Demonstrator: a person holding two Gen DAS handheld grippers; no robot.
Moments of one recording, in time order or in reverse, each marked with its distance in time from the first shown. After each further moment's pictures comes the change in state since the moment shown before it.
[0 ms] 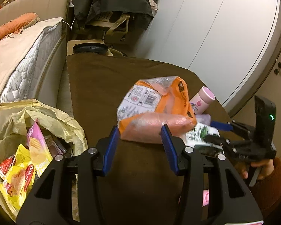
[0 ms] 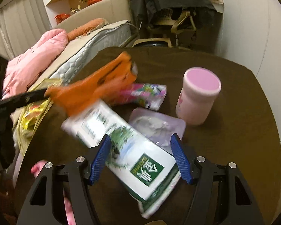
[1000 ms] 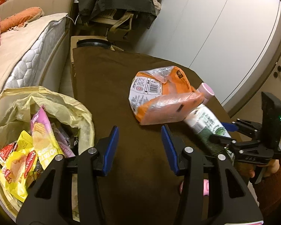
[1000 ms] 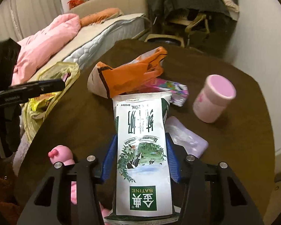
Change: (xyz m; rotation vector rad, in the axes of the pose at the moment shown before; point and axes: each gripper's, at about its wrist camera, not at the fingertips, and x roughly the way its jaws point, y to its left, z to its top) left arm -0.016 0.006 -0.018 -0.034 0.004 -0.007; right arm -0.025 0.028 0.004 -0.100 0.024 -0.024
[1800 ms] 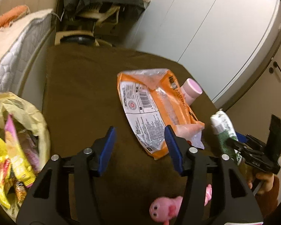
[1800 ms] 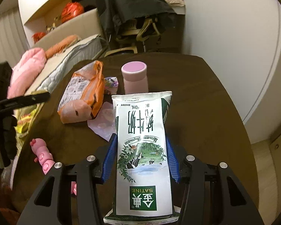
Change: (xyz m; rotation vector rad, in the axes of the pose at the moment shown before) left arm 0.055 -0.038 0.027 0.013 0.079 -0.058; right arm -0.053 -0.071 -0.068 0.270 -0.128 -0.149
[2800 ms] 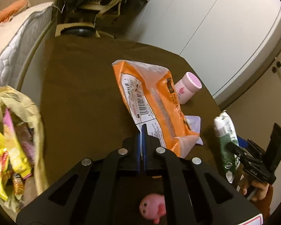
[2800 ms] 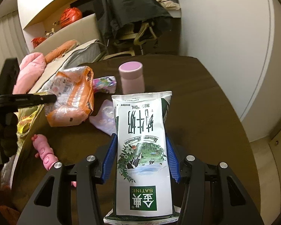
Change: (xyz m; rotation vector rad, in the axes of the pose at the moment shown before) left arm -0.004 -0.011 -0.003 -0.009 0.043 0.019; right arm -0.006 0.004 -0.016 -0.007 -0.015 -0.002
